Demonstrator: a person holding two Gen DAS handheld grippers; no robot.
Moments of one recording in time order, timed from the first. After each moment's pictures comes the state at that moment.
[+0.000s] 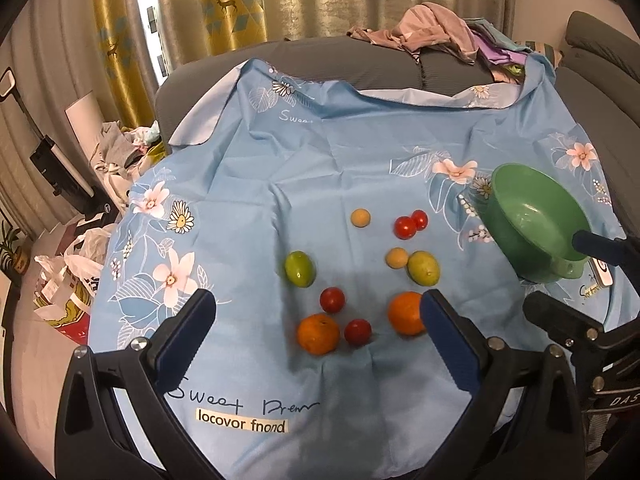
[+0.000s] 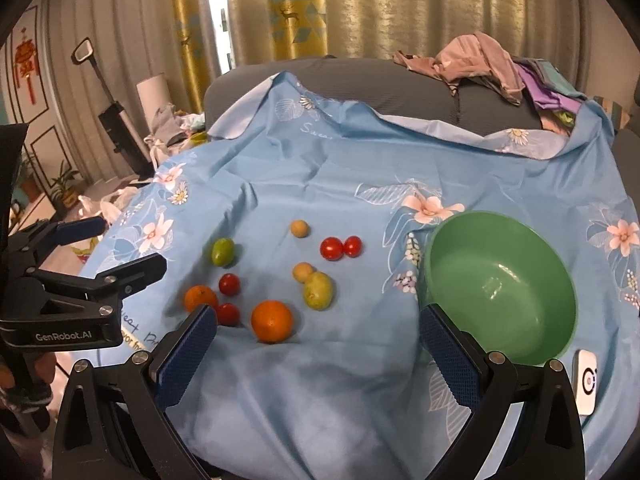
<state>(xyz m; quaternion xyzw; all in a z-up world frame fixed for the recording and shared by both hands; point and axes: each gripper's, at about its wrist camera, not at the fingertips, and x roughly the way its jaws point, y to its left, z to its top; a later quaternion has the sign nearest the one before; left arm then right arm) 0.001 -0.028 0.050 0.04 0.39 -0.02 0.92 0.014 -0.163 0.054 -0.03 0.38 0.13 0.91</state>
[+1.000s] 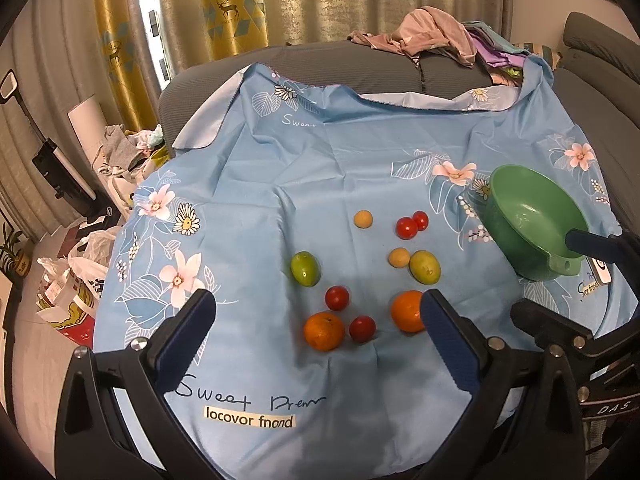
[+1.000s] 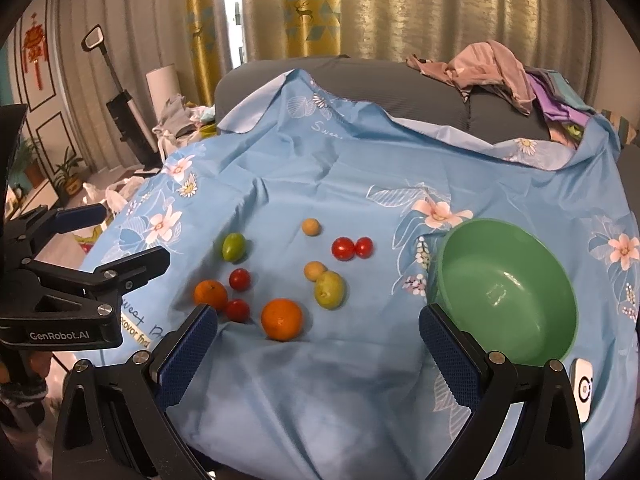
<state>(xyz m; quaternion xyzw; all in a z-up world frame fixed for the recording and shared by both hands) -0.006 -0.025 0.055 0.04 0.38 -0.01 0.92 0.012 -0.148 0.061 -0.05 0.39 0.14 0.91</state>
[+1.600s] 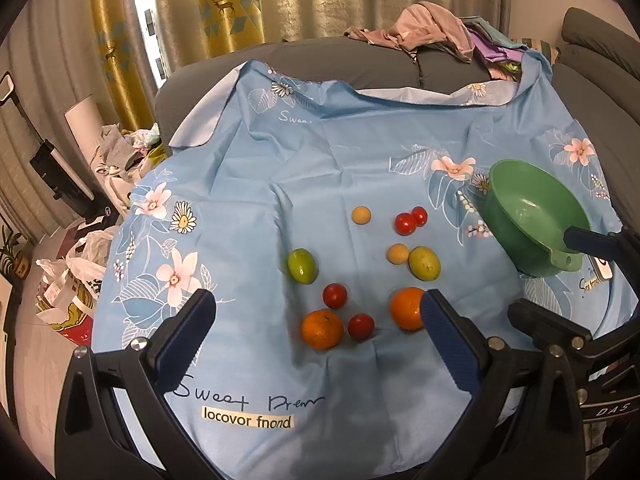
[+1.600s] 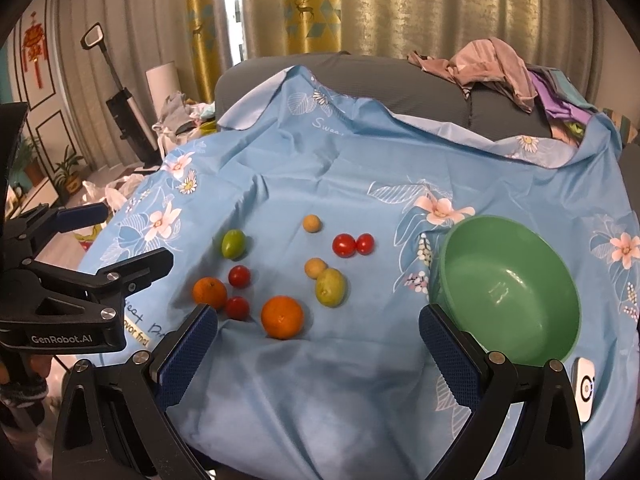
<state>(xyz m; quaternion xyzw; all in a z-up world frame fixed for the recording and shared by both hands) -0.005 -0.027 0.051 0.05 0.39 -0.02 0.92 0.012 -0.146 0.058 -0.05 0.39 0.14 0.91</state>
